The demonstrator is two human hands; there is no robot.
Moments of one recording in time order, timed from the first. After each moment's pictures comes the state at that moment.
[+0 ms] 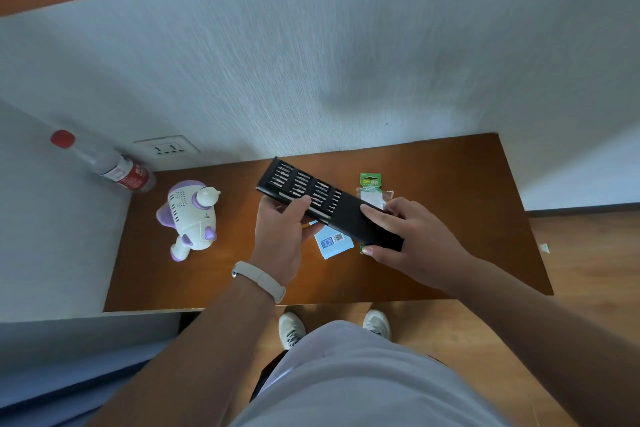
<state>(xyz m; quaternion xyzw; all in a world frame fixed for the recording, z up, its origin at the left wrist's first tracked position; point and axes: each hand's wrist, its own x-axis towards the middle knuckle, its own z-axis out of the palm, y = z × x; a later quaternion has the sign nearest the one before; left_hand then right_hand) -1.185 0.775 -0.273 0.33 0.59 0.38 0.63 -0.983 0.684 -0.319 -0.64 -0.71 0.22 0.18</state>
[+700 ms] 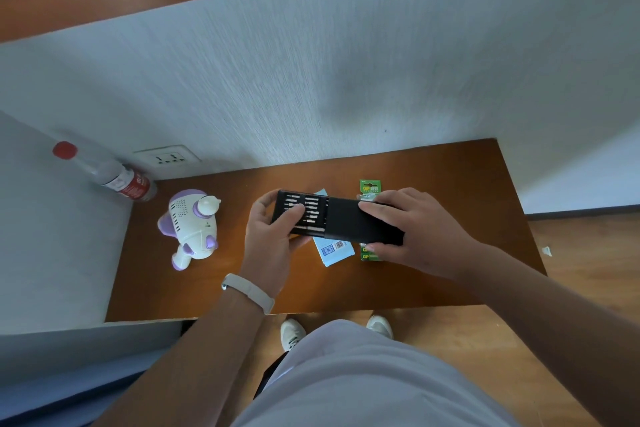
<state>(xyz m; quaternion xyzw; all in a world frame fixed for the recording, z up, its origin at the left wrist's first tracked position) -1.207 0.778 -0.278 0.36 0.55 0.39 0.64 -0.968 0.702 -0.296 -0.59 -0.78 0.13 0.18</state>
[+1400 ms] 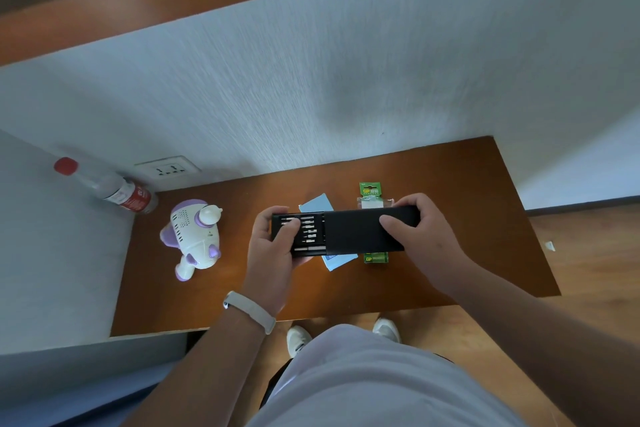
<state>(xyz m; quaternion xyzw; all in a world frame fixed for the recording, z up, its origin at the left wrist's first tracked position) -1.214 0.765 -0.279 0.42 0.58 0.36 0.60 -0.996 0.693 -0.309 -0.70 -0.33 0.45 0.45</state>
